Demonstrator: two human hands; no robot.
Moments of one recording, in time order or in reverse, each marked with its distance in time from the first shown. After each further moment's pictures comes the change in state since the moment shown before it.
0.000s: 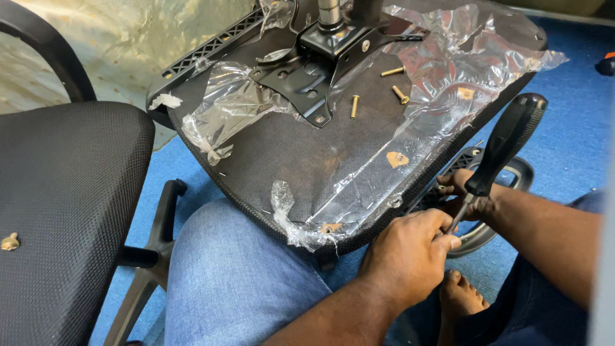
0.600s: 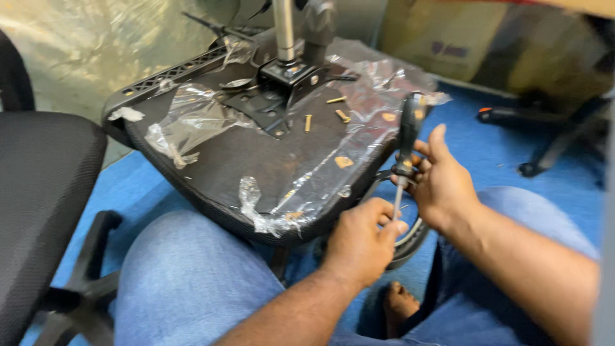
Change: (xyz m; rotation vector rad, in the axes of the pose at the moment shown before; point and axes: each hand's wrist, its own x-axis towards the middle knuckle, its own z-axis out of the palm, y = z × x) left_hand -0.003 0.017 0.003 -0.182 0.124 -0.034; right_hand -0.222 0.011 0.020 0.329 -0.138 -0.836
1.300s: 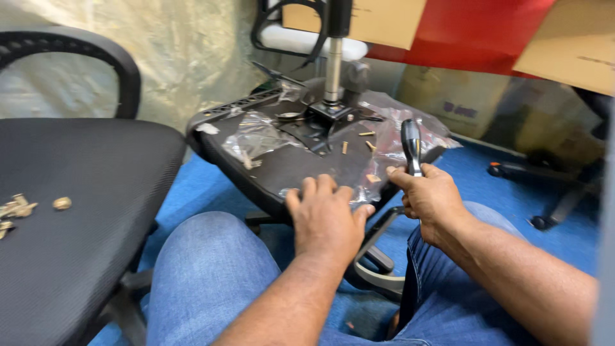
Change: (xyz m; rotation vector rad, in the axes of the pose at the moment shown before) left_hand -0.044 0.060 -0.098 0.860 0.384 0.151; right_hand -0.099 -0.029 0.095 -0.438 0.014 -0.177
